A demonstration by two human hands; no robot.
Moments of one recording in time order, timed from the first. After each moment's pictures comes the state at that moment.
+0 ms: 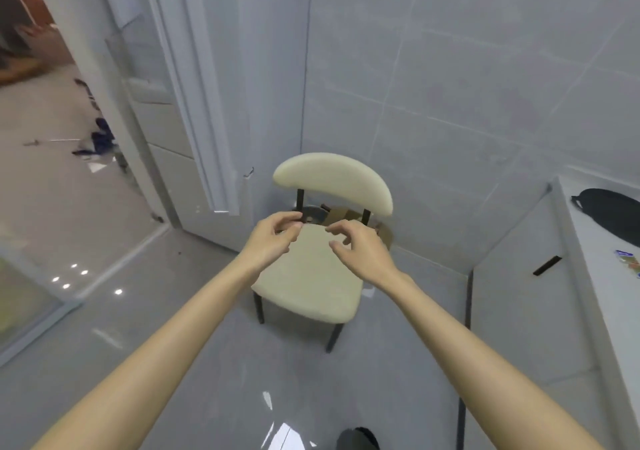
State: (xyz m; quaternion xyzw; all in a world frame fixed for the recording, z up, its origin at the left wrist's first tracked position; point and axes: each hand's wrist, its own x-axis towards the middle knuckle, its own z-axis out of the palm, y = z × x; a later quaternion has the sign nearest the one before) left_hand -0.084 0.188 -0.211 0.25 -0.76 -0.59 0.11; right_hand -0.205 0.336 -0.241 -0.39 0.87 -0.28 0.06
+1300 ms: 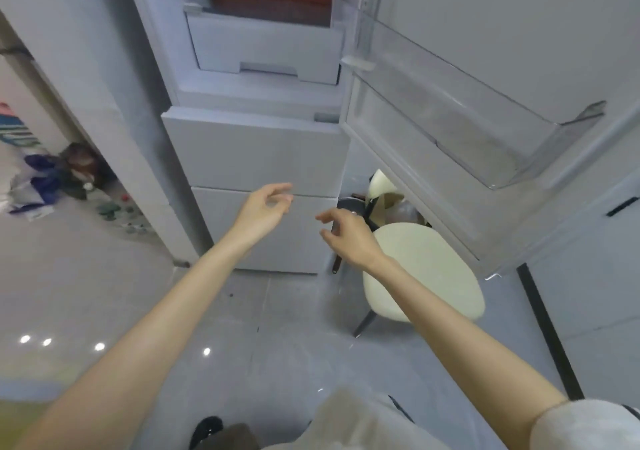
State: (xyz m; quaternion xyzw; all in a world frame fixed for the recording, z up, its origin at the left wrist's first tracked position) left_hand -0.082 -0.394 -0.221 0.15 -0.81 -0.57 0.02; right_hand -0.136 -0.225 -0.277 -0.20 0.92 -0.32 0.09
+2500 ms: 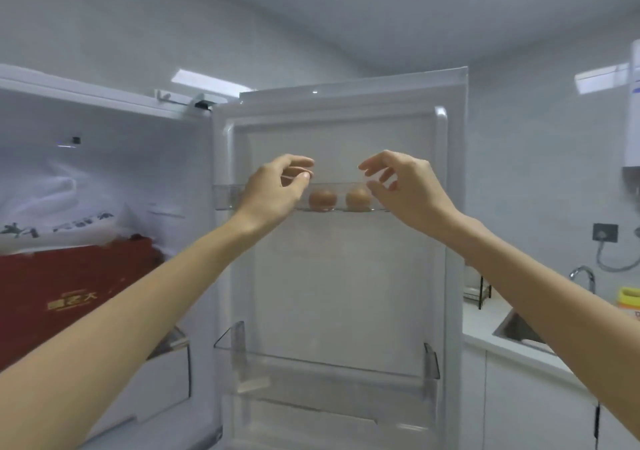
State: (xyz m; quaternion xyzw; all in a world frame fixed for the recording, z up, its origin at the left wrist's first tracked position) left_hand -0.234 -0.385 0.194 -0.45 -0.67 -0.54 0.23; right_hand -0.131 -0.199 0.195 -0.02 0.85 -0.15 -0.51
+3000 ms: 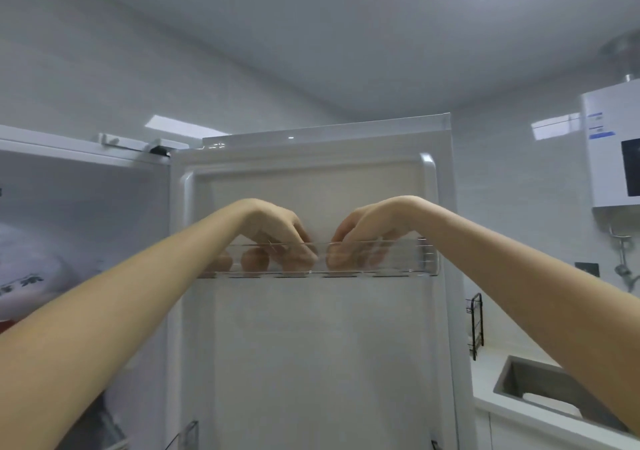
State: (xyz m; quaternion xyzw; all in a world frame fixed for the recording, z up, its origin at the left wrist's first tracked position) left_hand -0.317 -0.299 0.278 -0.49 -0.85 -0.16 -0.11; right_hand -0.190 -0.165 0.276 0.14 0.97 -0.19 -0.02
